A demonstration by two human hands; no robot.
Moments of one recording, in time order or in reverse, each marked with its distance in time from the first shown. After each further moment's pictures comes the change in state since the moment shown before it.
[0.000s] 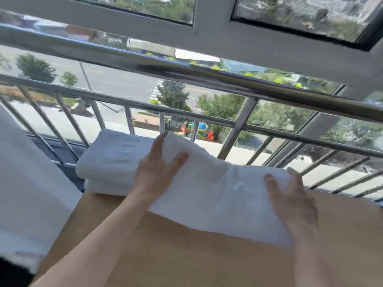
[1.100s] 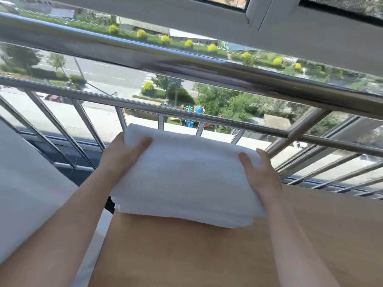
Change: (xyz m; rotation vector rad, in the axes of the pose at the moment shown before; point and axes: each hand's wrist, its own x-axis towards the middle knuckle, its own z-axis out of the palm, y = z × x) left_hand 0.168 -0.126 -0.136 0.044 -0.042 -0.254; right_hand 0.030 -0.159 0.154 0.141 -0.185 -0.014
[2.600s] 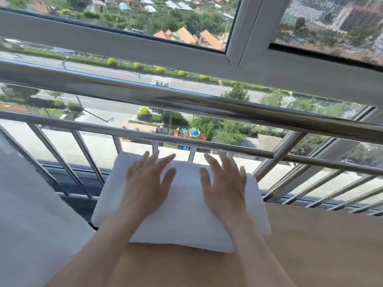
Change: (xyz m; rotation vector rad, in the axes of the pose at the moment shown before) left_hand -0.059 0.047 0.034 0.424 0.117 0.638; right_hand -0.058 -0.079 0.031 -0.358 0.173 -0.528
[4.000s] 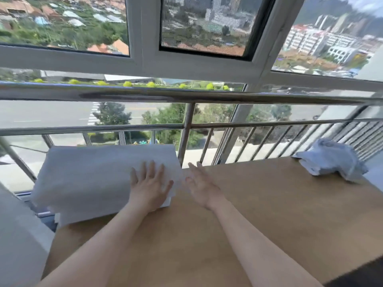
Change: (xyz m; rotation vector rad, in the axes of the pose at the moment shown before) left_hand -0.107 0.147 0.078 0.297 -0.438 0.187; right_hand -0.153 0.138 -0.080 0.223 -0.275 0.232
